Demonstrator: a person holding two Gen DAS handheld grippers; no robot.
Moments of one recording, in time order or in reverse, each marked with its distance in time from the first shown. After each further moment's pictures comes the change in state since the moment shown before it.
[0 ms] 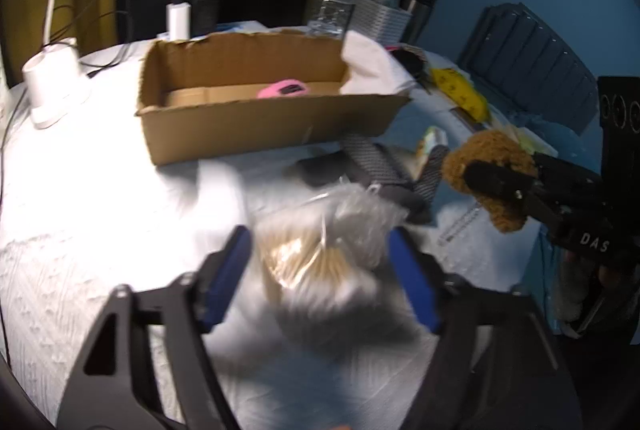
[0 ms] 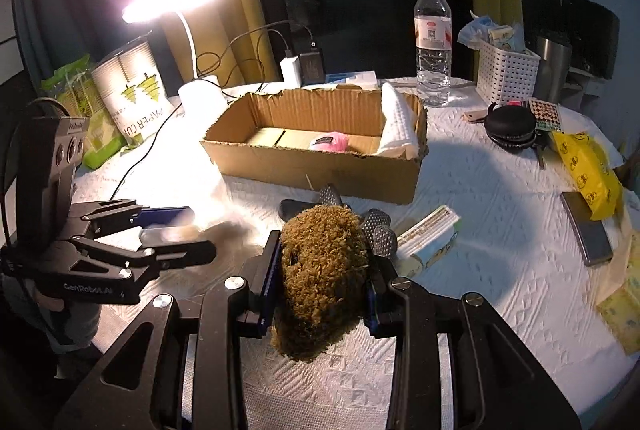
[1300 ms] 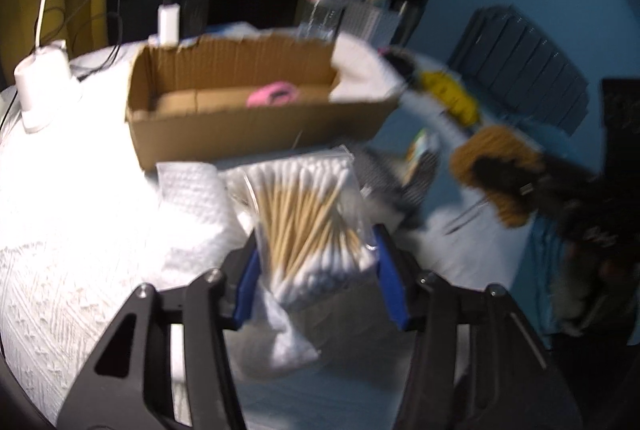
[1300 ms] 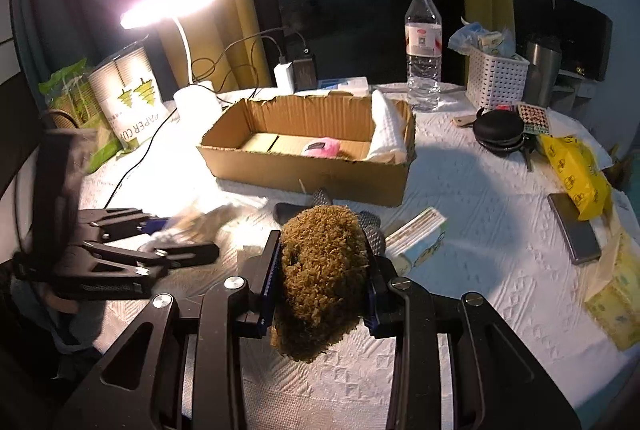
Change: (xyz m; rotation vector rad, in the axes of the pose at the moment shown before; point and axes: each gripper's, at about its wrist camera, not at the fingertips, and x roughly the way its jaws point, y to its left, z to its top) left arm -0.004 -0.002 0.008 0.008 -0.026 -0.080; right arm -0.013 -0.001 0.003 0.003 -0.023 -0.029
